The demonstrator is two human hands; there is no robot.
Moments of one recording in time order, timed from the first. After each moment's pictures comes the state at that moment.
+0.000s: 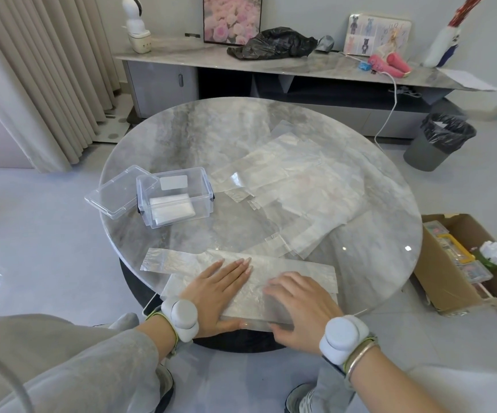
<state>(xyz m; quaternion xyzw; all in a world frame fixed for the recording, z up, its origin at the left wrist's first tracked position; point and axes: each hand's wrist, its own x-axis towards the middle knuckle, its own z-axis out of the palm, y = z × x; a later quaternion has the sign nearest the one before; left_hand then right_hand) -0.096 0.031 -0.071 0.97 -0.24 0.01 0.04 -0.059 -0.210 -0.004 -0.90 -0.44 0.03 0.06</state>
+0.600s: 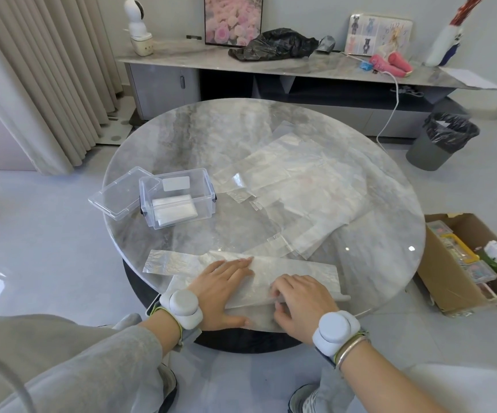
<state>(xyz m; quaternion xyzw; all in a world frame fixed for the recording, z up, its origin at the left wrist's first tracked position) -0.088 0.028 -0.055 0.97 -0.20 -0.03 0.14 -0.054 -0.200 -0.011 -0.92 -0.39 0.02 0.09</state>
